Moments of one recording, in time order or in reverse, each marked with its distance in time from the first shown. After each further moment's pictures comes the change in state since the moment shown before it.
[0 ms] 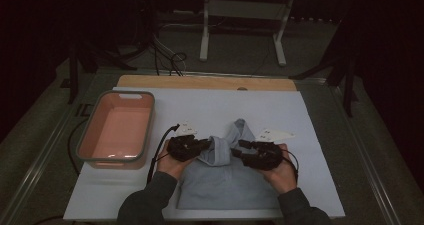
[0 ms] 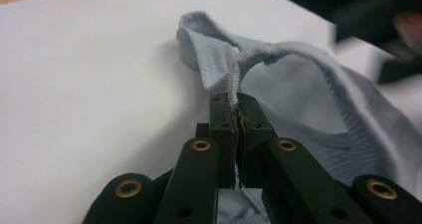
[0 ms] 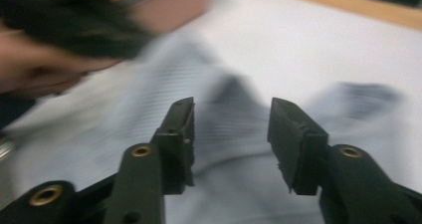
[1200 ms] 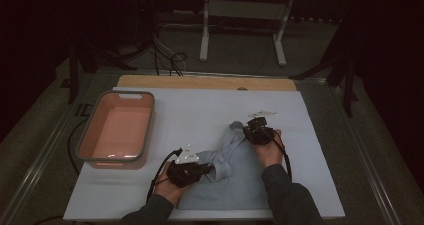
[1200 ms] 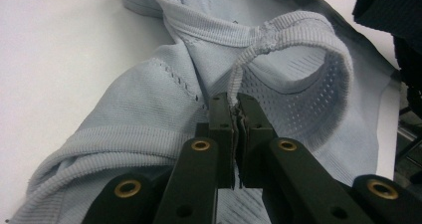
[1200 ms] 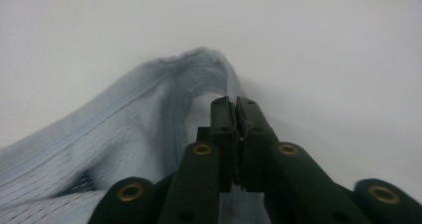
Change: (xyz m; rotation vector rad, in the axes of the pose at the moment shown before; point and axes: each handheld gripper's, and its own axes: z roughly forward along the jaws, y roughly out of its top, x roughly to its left) left arm -0.031 -0.049 0.002 0.080 -0.050 0.044; right arm -0.057 0.007 0.073 0.195 -0.392 0.176
